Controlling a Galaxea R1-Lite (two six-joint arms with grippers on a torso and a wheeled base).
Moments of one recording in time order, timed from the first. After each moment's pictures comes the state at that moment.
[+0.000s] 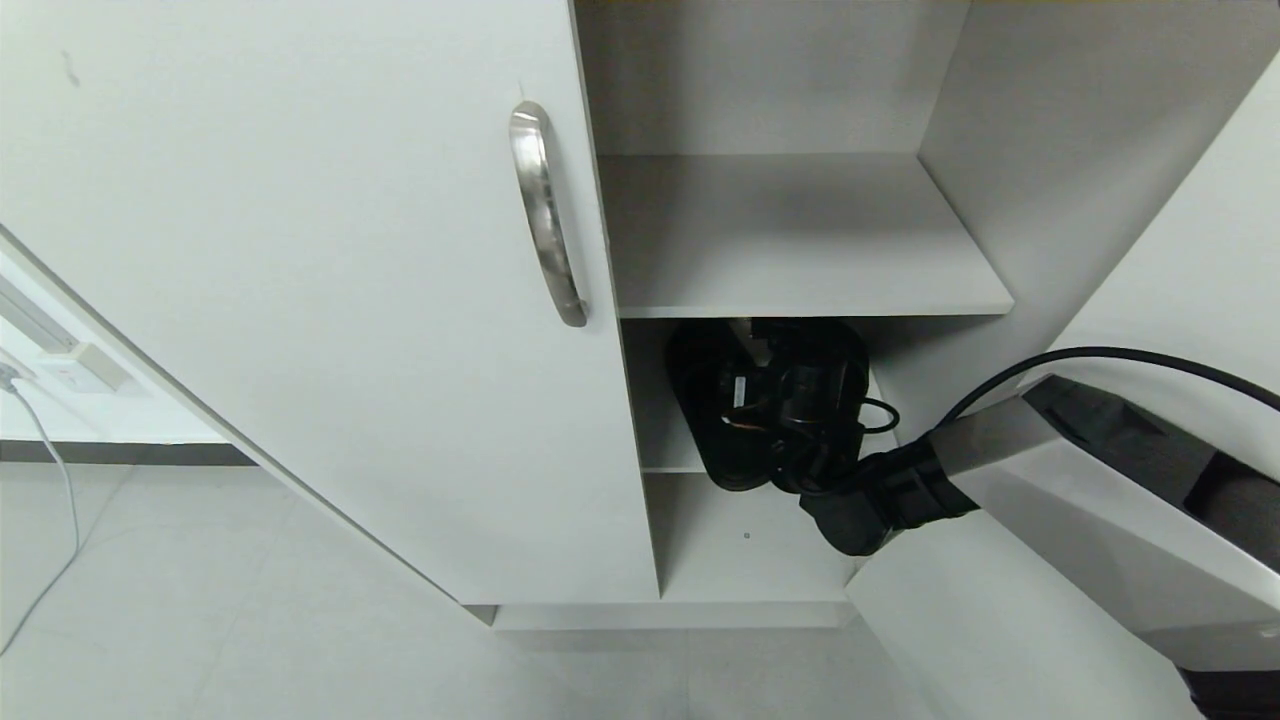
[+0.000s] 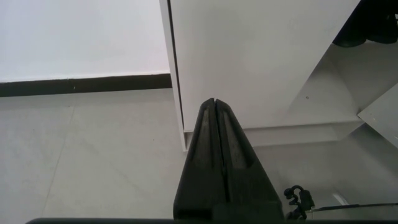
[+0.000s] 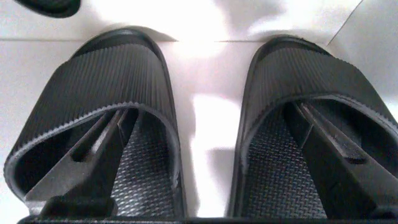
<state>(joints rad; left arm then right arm) 0.00 0.00 0.00 0.00 -0.03 0.02 0.64 2.39 -1.52 -0.95 -0.66 -0.01</state>
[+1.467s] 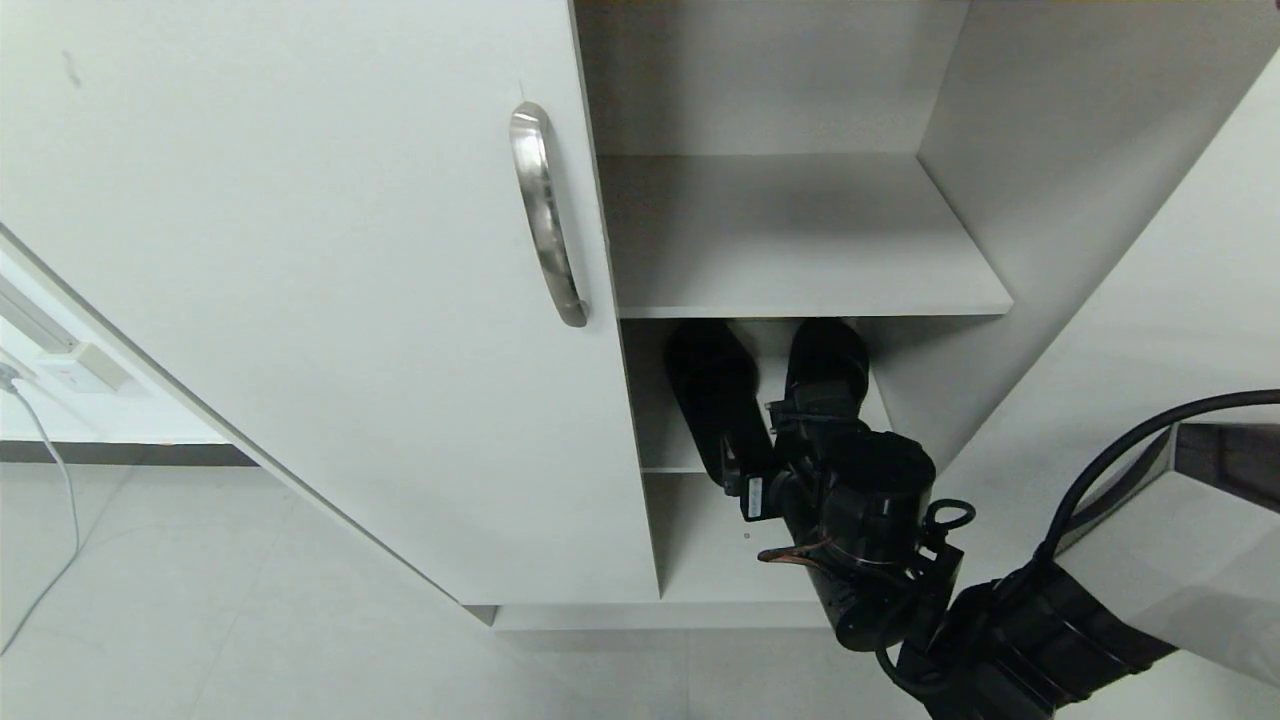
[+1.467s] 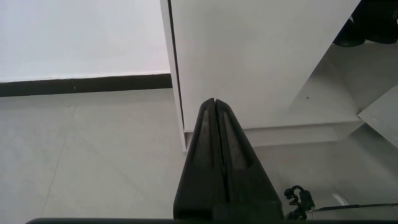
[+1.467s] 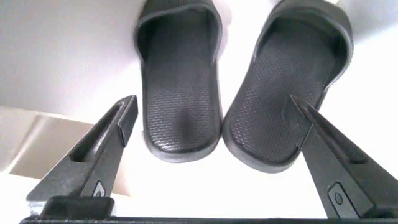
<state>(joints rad) 0.00 0.00 0.00 0.00 -0.03 0.02 0.83 2.09 -0.84 -1.26 -0.67 -0.01</state>
